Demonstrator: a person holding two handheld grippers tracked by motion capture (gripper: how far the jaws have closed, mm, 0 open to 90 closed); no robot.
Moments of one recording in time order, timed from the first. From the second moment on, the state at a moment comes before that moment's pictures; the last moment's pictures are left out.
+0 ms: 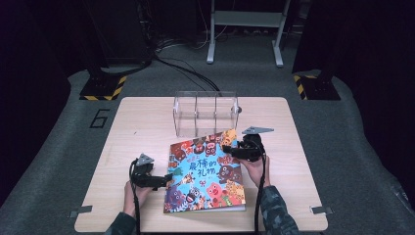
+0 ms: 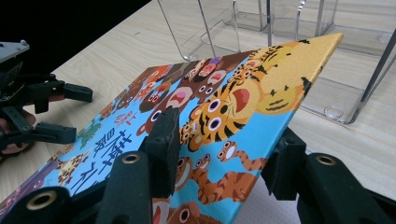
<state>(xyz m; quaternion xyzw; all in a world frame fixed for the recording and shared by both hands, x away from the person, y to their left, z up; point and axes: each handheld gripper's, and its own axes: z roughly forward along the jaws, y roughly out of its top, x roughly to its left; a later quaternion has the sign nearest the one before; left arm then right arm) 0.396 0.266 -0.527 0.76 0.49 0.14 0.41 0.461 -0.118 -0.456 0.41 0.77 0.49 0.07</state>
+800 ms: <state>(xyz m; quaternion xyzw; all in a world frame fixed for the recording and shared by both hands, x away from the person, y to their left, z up) 0.408 0.254 -0.513 0.76 0.48 0.09 0.43 0.443 -0.118 -0.450 0.37 0.76 0.52 0.11</state>
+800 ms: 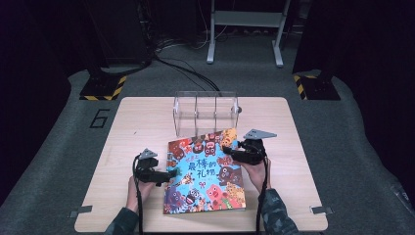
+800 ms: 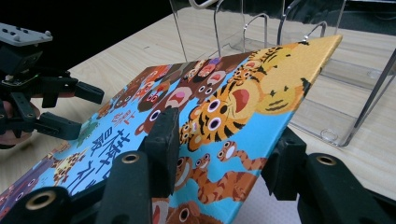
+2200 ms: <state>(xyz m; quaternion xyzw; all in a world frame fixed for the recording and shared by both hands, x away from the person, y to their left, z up) 0.418 0.253 -0.498 0.76 0.43 0.00 0.49 0.421 -0.123 -0.442 0.33 0.75 0.56 0.14</state>
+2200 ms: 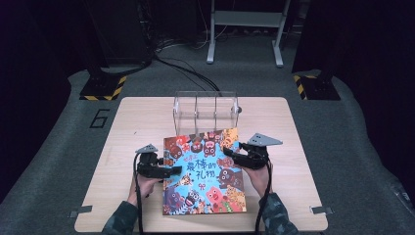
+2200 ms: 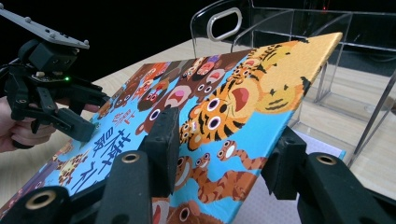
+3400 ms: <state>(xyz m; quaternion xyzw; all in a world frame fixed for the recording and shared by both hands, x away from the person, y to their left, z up) 0.405 0.259 -0.469 0.76 0.40 0.09 0.51 0.424 -0.117 -0.423 0.37 0.76 0.53 0.10</state>
